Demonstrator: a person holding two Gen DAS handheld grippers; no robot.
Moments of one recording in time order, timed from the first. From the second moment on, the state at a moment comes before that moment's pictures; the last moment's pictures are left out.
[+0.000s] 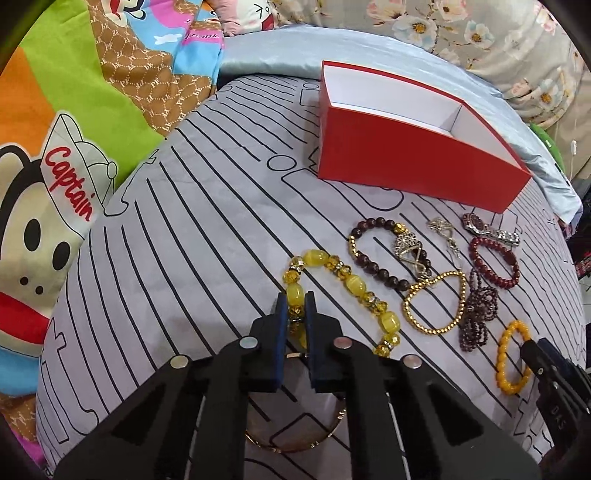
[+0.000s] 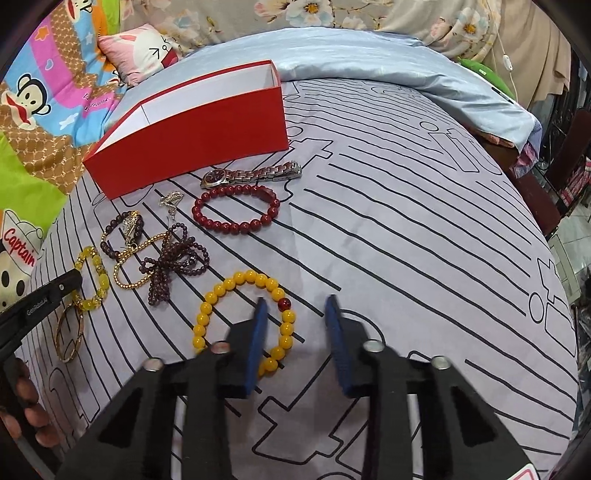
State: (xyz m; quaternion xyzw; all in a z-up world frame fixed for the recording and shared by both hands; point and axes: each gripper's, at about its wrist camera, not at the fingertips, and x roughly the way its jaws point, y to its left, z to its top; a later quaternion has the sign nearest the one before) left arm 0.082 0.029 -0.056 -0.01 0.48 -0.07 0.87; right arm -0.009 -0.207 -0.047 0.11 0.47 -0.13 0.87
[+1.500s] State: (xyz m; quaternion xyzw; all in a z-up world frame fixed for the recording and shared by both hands) left arm 0.170 -0.034 0.099 -0.01 0.37 -0.17 0.91; right arm 0.140 -0.217 0.093 0.12 0.36 0.00 0.93
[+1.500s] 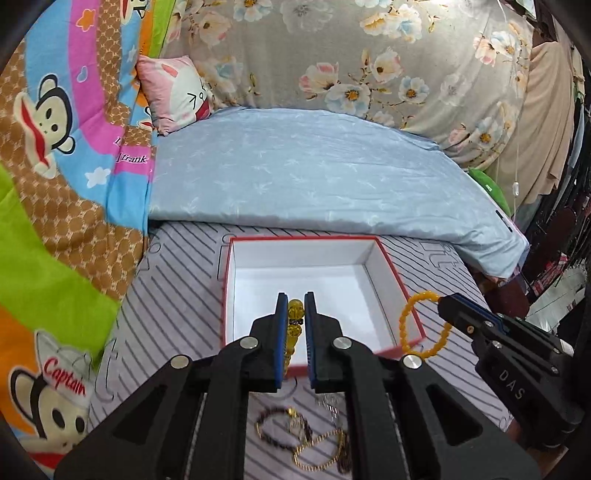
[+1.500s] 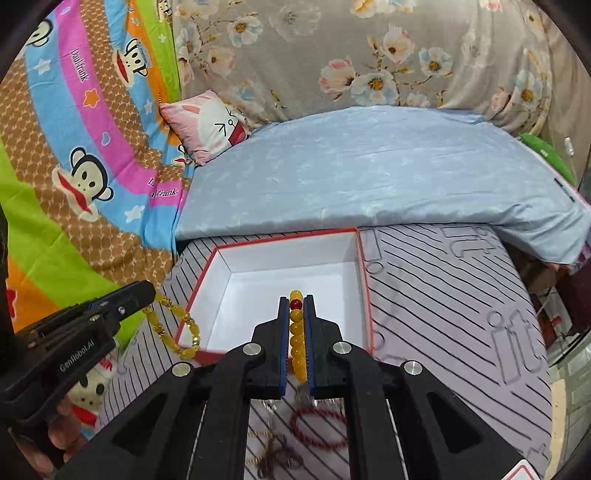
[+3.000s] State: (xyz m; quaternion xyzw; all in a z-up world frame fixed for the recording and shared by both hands) left arm 0.274 -0.028 0.051 -0.01 0.38 -0.12 0.92; right arm 0.197 -0.240 0.059 0.09 0.38 -0.04 0.92
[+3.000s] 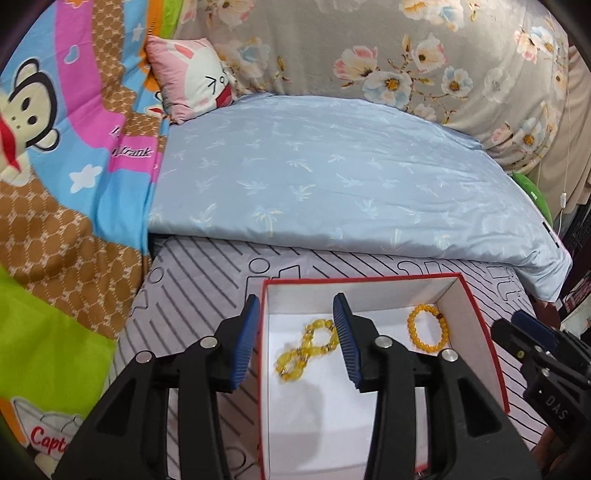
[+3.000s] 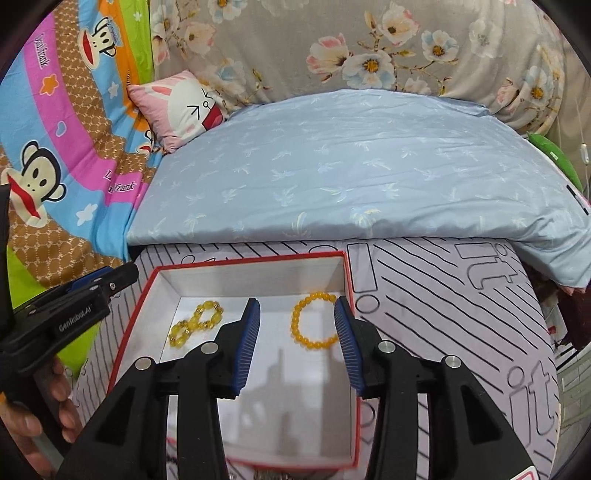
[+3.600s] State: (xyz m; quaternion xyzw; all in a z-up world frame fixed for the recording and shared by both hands) left arm 0.111 0.023 0.013 0.03 0.41 -0.10 0.90; right arm 0.035 -0.205 0.037 0.09 0.40 -0.03 0.91
